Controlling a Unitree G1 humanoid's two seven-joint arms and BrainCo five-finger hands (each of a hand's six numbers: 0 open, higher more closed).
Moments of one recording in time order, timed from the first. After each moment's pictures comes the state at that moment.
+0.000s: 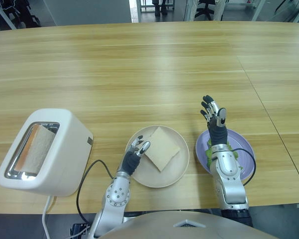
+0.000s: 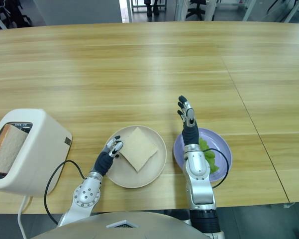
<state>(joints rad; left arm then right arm) 0.45 0.14 -0.31 -0.43 0.41 0.35 0.01 0.15 0.03 0.10 -0.21 -0.05 -0.07 0.01</state>
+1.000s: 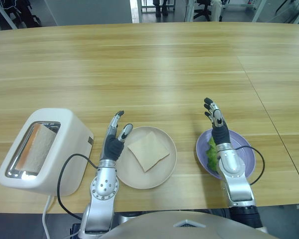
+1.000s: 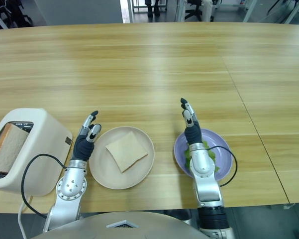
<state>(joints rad) 0.40 0.07 -0.15 -0.49 0.39 0.12 0.09 0.12 -0.16 0.08 -0.16 -0.20 -0.05 -0.01</state>
